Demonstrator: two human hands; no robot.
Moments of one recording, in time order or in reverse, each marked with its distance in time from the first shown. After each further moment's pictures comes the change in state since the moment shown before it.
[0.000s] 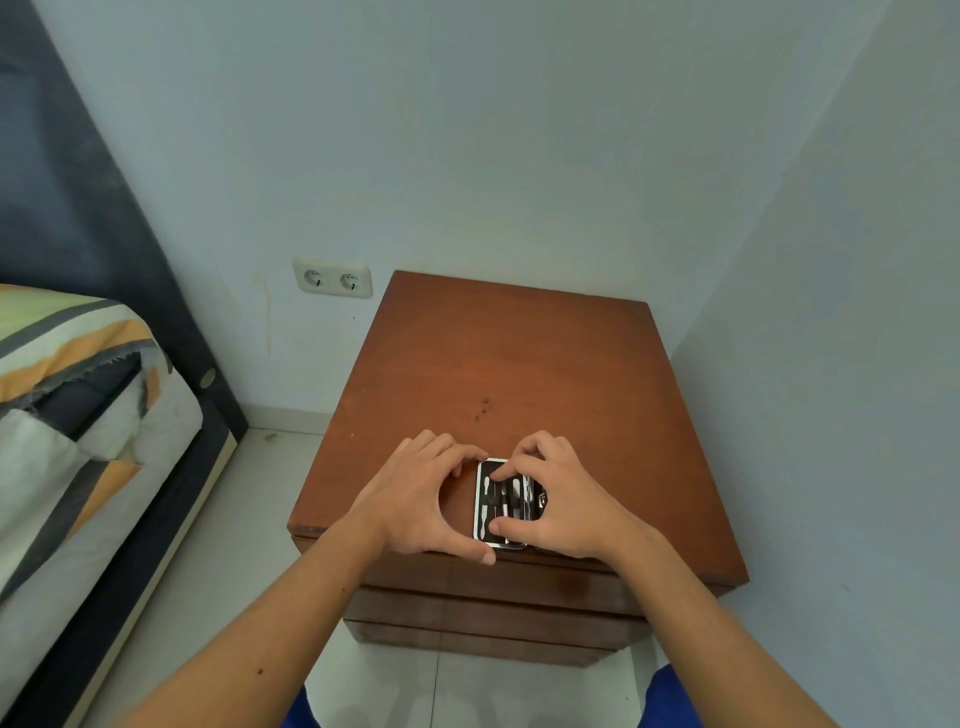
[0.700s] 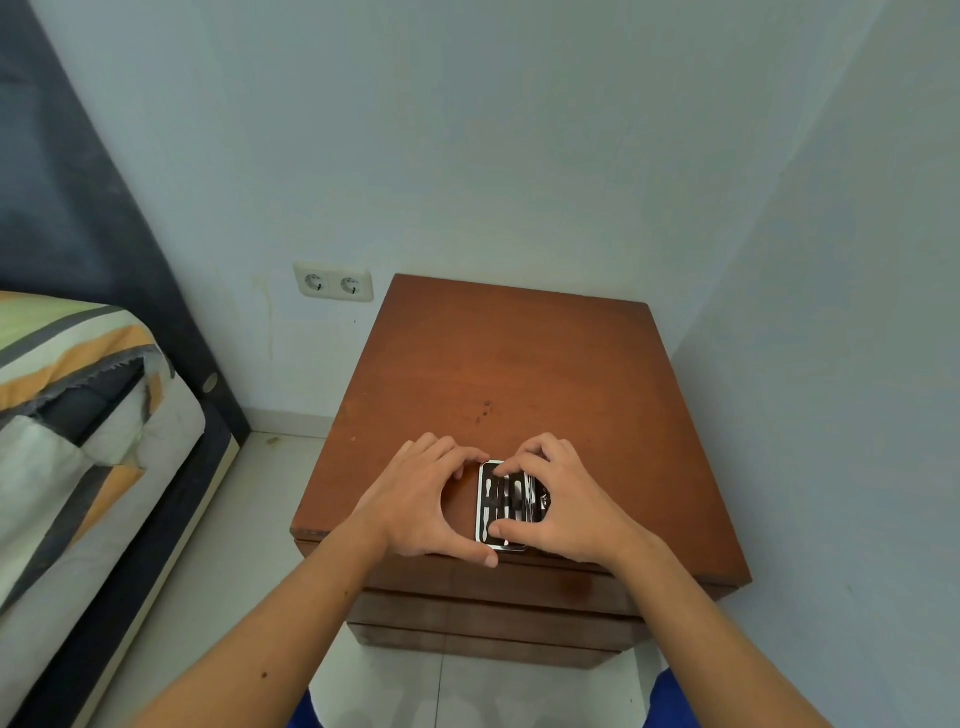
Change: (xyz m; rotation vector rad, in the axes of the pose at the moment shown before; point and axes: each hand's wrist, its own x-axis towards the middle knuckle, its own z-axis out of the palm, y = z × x) left_hand 0.000 0.000 -0.001 0.003 -0.009 -0.001; right_hand -0.004 -0.001 0.001 0.038 0.048 -0.008
